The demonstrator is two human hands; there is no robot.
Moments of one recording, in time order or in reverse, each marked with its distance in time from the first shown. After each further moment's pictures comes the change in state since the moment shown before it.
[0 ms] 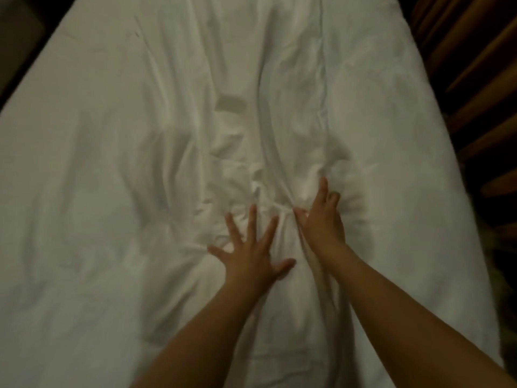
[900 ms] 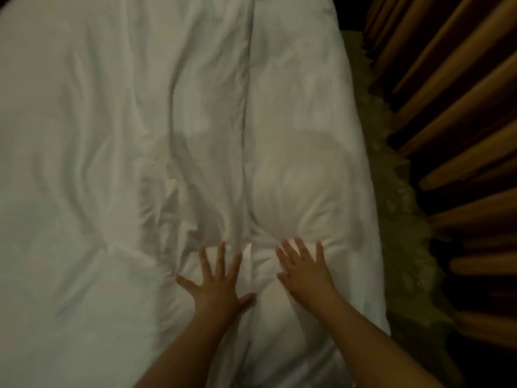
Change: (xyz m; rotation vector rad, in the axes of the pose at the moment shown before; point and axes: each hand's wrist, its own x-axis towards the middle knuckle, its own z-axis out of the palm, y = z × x) left_hand -0.052 0.121 0.065 0.093 -0.204 -0.106; right_hand -0.069 0.180 -0.047 -0.594 -0.373 -0.361
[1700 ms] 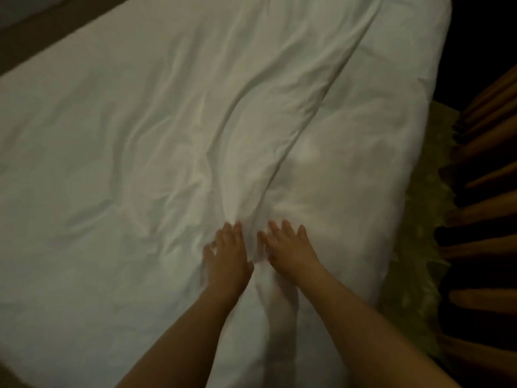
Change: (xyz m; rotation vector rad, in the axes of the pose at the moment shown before) left_hand 0.039 0.079 -0.069 -0.293 0.255 -0.377; right_hand 0.093 0.036 -0.097 -0.319 0.046 -0.491
